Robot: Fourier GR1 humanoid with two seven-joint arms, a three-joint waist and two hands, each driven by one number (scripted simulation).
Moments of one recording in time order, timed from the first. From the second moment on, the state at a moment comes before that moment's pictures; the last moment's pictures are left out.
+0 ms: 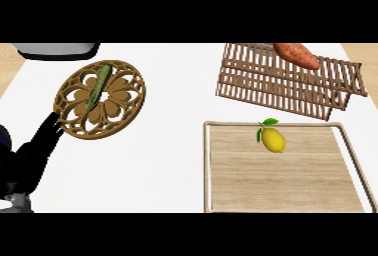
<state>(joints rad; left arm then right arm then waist) 0.01 0.29 0.17 -1.46 0.07 -0.08 0.13 -1.01 -0.45 -0.27 -1.12 0.88 0.15 0.46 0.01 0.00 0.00</state>
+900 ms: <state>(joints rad) 0.01 0.29 0.20 -1.43 0.06 -0.09 0.12 -0.99 -0.49 -0.57 -1.33 0.47 0.23 0.56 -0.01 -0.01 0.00</state>
